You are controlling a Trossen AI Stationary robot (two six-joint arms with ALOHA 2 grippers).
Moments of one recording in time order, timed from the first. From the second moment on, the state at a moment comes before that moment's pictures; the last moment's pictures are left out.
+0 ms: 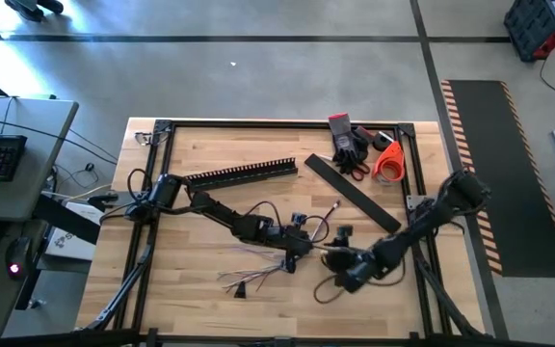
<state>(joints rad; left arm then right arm) -0.22 2.19 1.26 0.28 -0.17 0.23 0.66 1.71 0.74 -0.16 0.67 0.38</state>
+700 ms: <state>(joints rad) -0.22 2.19 1.26 0.29 -0.17 0.19 0.52 1.71 0.74 -0.13 0.48 0.21</state>
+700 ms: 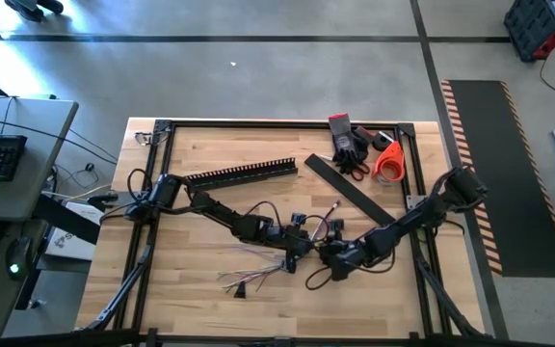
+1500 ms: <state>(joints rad) -0.23 2.18 1.22 0.33 -0.23 0.18 0.62 1.71 0.77 -0.29 0.46 0.55</state>
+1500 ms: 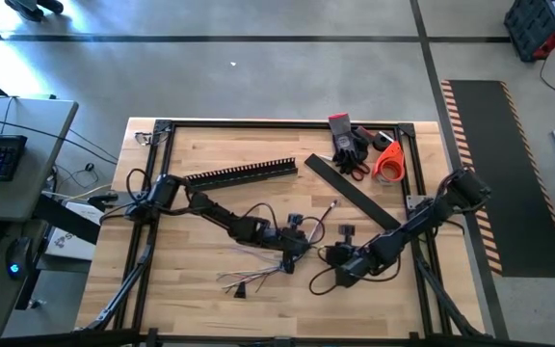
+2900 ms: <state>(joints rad) 0.30 1.64 0.78 -0.19 -0.02 0.14 0.49 1.48 0.66 -0.11 0.28 0.15</state>
